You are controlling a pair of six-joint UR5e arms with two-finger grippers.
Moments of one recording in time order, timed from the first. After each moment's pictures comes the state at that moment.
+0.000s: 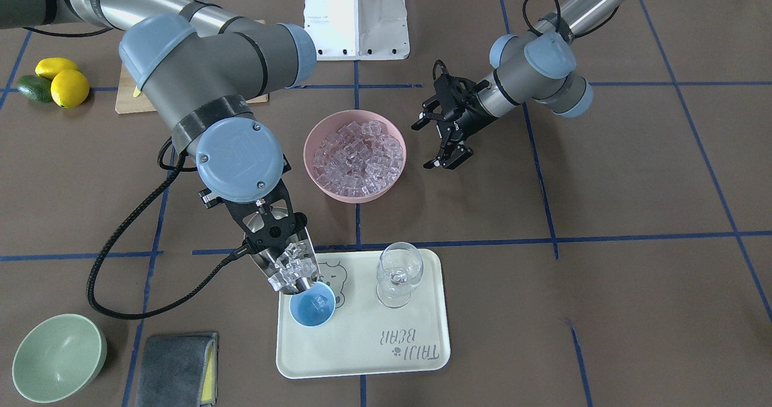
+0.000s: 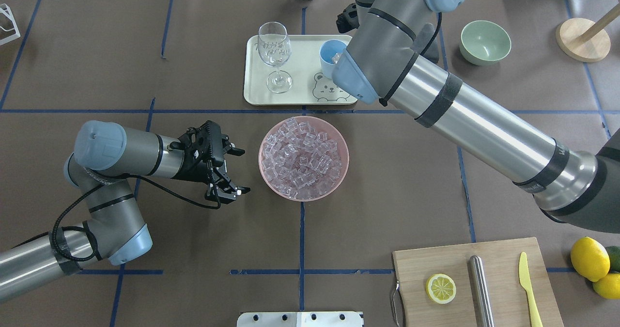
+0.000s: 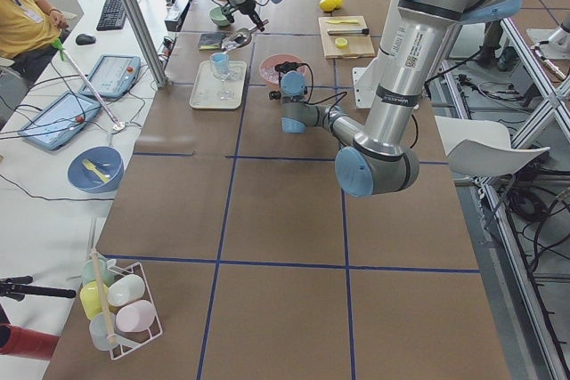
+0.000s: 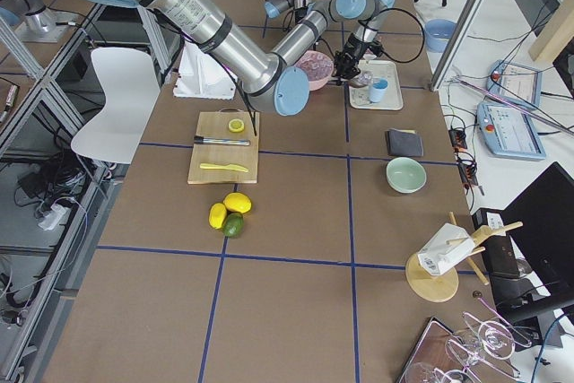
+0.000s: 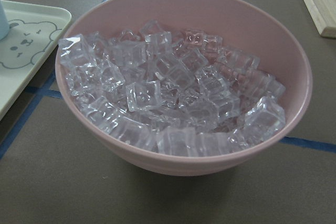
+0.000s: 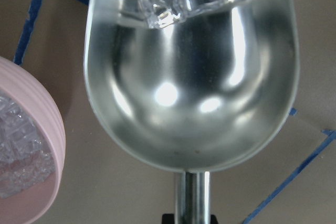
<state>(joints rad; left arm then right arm) -0.56 -1.97 -1.50 -2.73 -2.01 -0.12 0.84 -0.56 1.31 -2.28 2.19 0.10</state>
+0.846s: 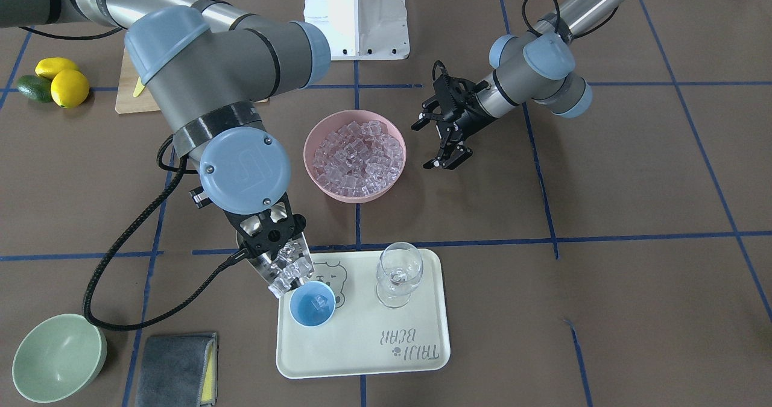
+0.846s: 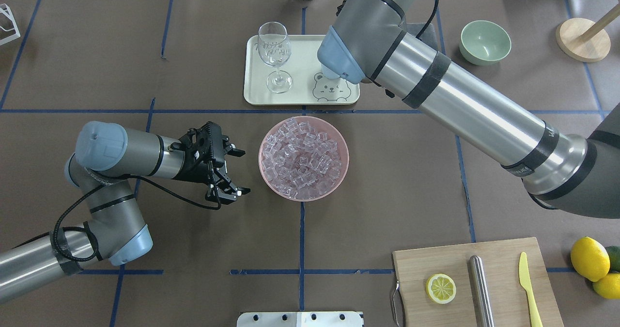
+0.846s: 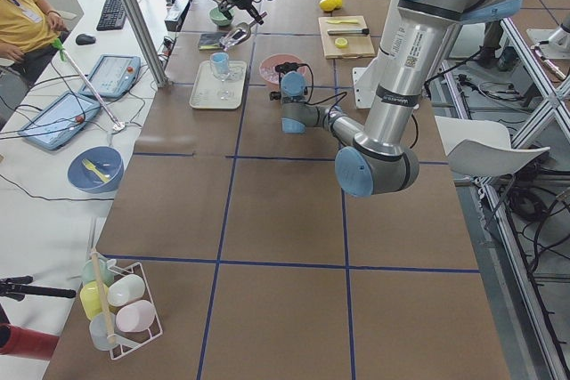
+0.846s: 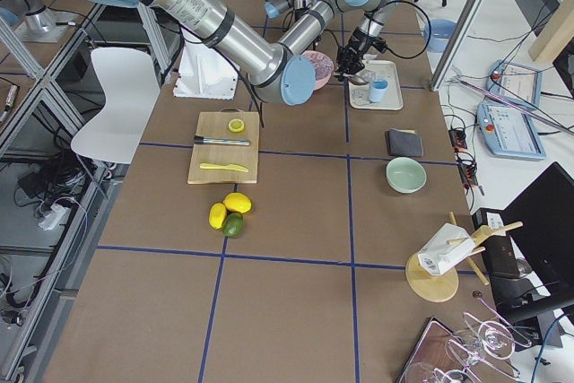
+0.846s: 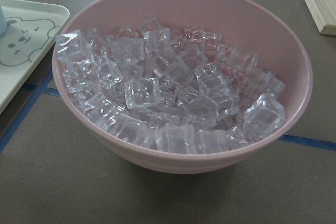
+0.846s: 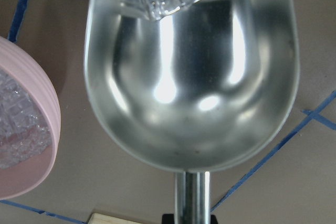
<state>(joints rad) -0.55 -1.97 -1.49 -2.73 -2.01 -0.12 0.86 -0.48 1.25 -2.41 2.16 0.00</state>
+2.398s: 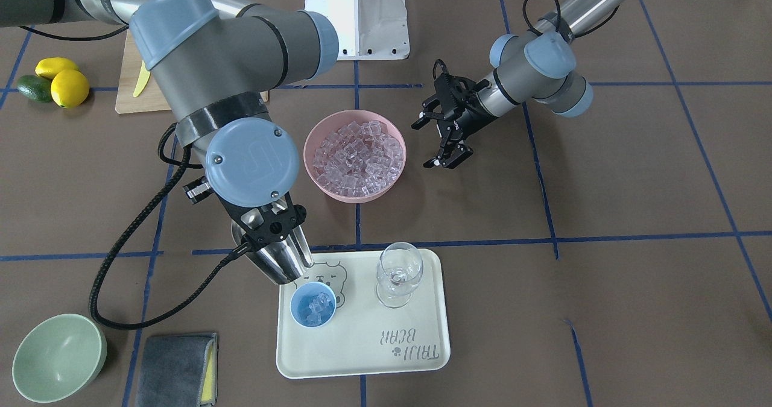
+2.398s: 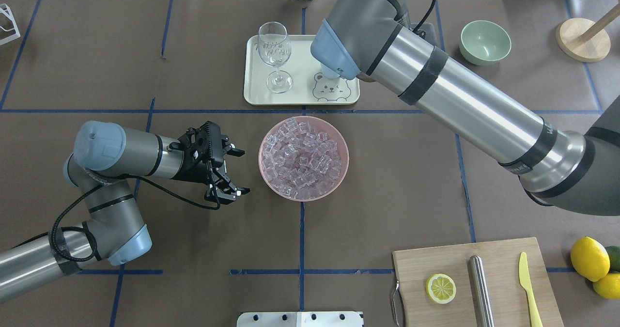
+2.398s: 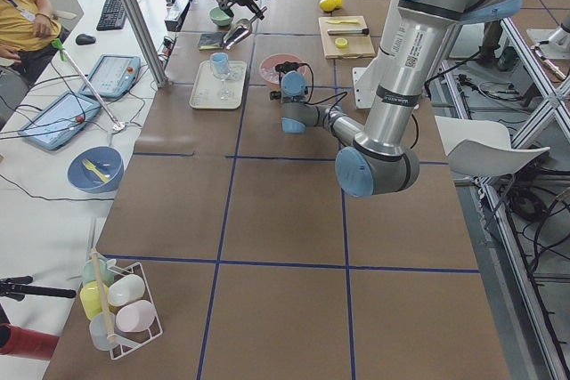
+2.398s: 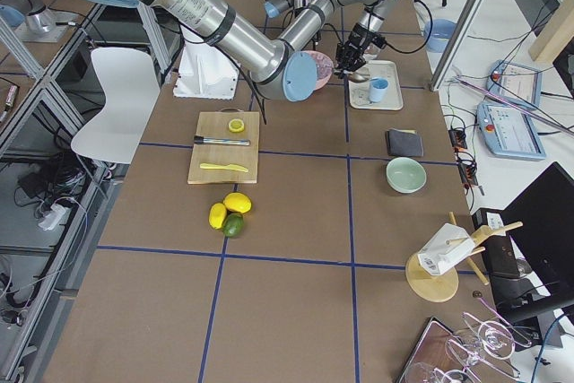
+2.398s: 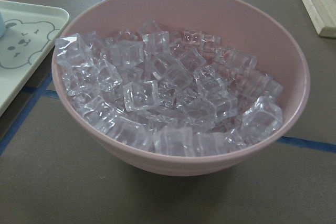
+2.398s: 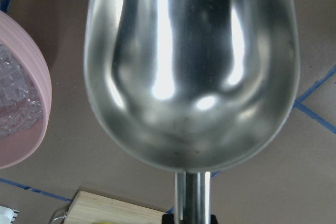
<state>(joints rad) -0.56 -1.96 -1.50 -2.73 -2.02 -0.12 0.86 -0.49 1.30 -2.46 2.12 -0.05</state>
